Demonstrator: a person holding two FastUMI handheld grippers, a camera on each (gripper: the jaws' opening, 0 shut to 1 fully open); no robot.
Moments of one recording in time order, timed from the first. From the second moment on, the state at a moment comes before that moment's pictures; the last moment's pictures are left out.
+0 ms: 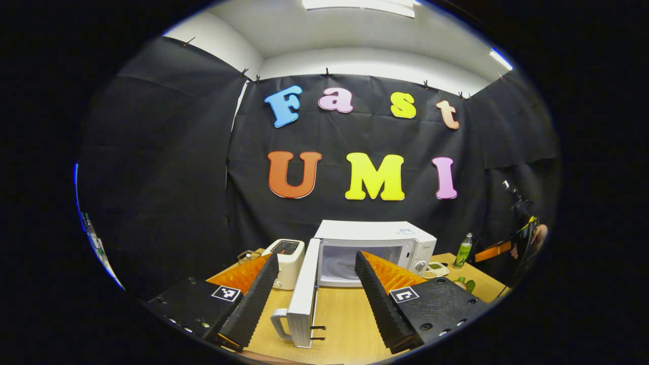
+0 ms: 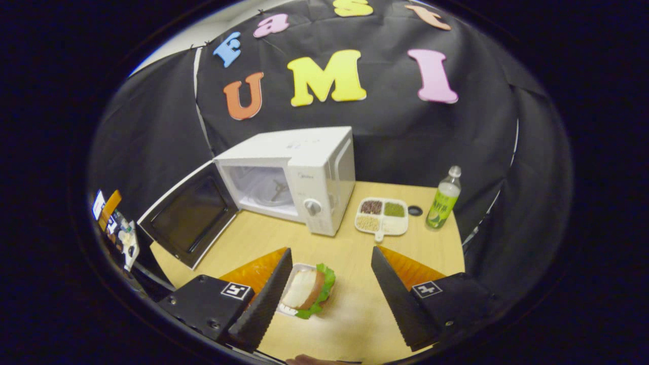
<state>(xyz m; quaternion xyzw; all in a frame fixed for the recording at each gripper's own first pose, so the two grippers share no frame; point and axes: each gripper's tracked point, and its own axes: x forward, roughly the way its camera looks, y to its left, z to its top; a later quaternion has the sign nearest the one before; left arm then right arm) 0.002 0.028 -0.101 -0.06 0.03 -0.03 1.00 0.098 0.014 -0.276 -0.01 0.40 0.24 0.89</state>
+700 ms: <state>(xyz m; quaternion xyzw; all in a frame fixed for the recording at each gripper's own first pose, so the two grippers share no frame) 0.000 0.003 -0.094 -0.04 0.04 -0.03 1.00 0.056 0.044 -0.362 0.20 0.59 0.33 0.71</state>
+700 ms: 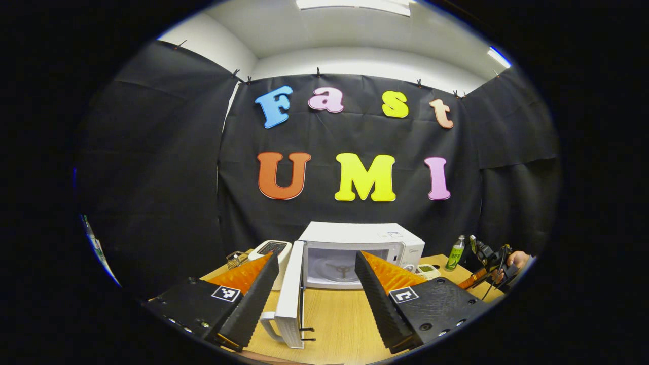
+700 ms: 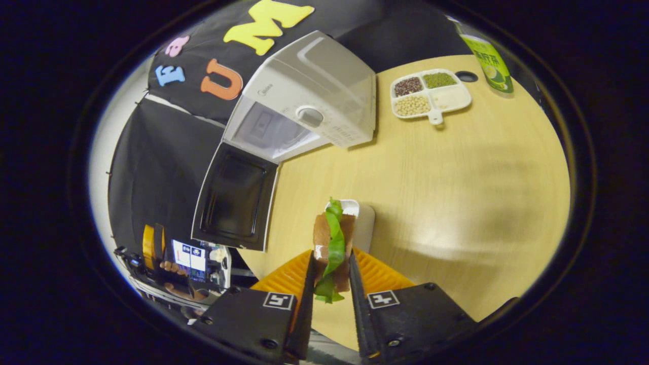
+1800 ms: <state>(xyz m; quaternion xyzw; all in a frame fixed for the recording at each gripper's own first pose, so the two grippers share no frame) -0.023 0.062 -0.124 -0.02 0.04 -0.05 1.00 0.065 0.174 -0.250 -0.14 0.26 0.30 0.91</state>
